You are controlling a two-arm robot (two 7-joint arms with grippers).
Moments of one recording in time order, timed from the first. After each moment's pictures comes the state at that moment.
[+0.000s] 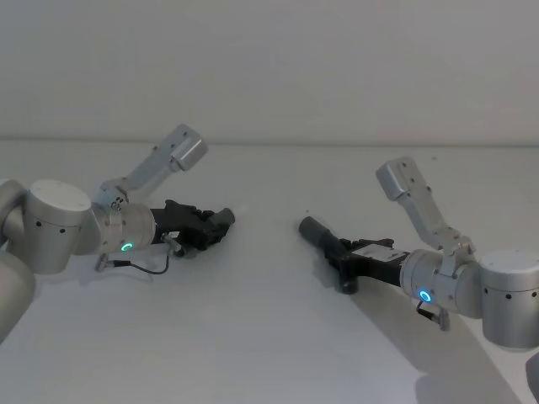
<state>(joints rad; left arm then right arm) -0.69 0.32 0.61 -1.12 -0.26 0.46 -0.56 0.35 0.31 -0.36 -1.45 0.32 0.64 0.33</state>
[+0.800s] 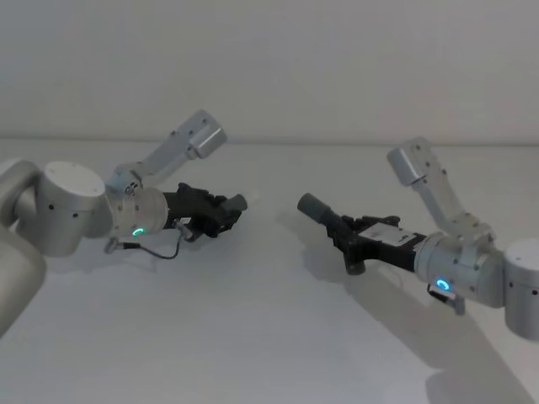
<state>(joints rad) -0.73 0.31 0.64 -1.16 -0.21 0.46 -0.57 0.35 0.38 -0.37 -1.52 0.33 0.54 0.41</state>
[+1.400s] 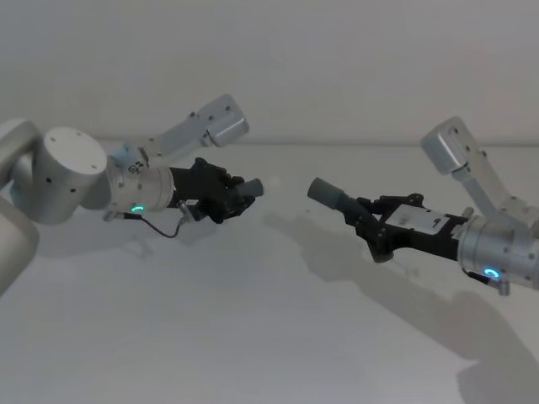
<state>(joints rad) -0.81 0.37 0.73 -1.21 -0.13 0.36 -0.70 0.36 0.55 -0.37 -1.58 0.35 0.41 0.61</state>
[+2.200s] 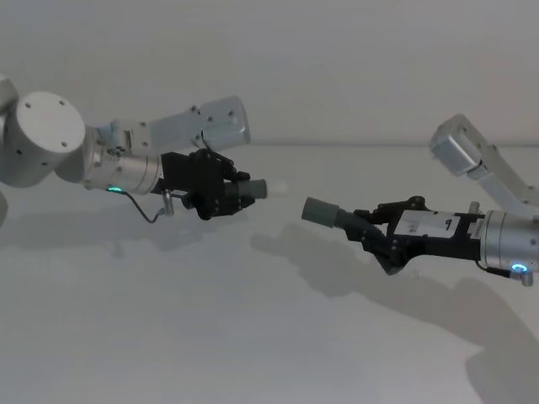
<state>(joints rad) -0.90 0.47 0.82 -1.28 -0.08 0.20 -0.89 0.43 0.65 -0.42 -1.59 0.38 0.40 0.80</state>
